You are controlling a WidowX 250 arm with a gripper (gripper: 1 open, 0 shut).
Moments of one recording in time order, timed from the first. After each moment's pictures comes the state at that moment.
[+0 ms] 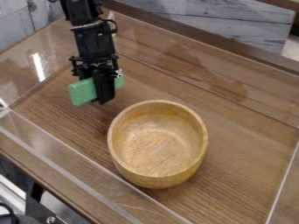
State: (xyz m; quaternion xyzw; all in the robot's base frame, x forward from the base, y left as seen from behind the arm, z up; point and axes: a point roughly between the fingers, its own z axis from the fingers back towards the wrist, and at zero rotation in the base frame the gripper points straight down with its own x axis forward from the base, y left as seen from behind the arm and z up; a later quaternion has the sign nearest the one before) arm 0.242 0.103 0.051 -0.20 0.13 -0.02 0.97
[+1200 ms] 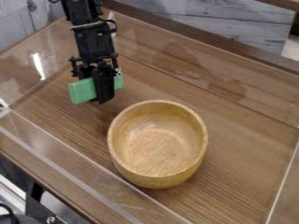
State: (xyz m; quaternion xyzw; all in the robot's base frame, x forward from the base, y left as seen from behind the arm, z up) arm 0.241 0.105 0.049 -0.21 0.15 -0.01 0.96
